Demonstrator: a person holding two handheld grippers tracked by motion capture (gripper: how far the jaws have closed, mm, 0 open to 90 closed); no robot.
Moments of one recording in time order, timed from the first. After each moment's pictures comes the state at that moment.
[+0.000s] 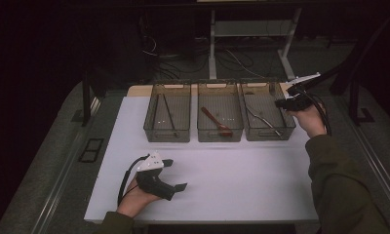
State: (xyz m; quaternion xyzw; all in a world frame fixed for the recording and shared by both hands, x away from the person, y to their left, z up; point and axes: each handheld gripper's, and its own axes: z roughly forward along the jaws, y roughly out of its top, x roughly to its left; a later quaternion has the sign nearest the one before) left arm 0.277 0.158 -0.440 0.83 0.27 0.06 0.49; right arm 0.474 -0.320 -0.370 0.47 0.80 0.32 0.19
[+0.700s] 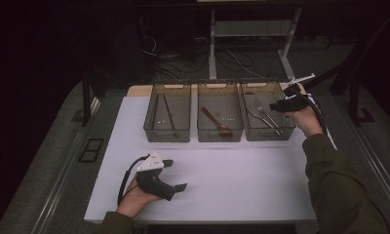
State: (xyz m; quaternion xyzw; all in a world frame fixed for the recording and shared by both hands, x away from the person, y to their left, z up) left arm 0.278 0.158 -0.441 0.83 0.27 0.06 0.49; right arm 0.483 -0.316 -0.381 0.49 0.79 0.32 0.17
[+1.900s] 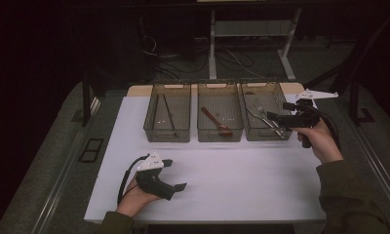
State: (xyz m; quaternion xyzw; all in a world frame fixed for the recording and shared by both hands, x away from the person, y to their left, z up) left arm 0.279 0.159 -0.441 0.83 0.27 0.06 0.48; right arm 0.402 -0.313 -0.366 0.43 0.74 0.48 0.18
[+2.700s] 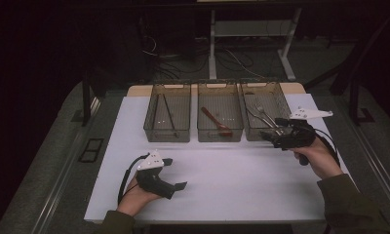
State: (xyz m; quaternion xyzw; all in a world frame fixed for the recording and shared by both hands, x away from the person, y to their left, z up) left arm 0.280 0.158 -0.440 0.83 0.27 0.07 0.48; right arm 0.355 -0.291 -0.379 0.38 0.77 0.48 0.16
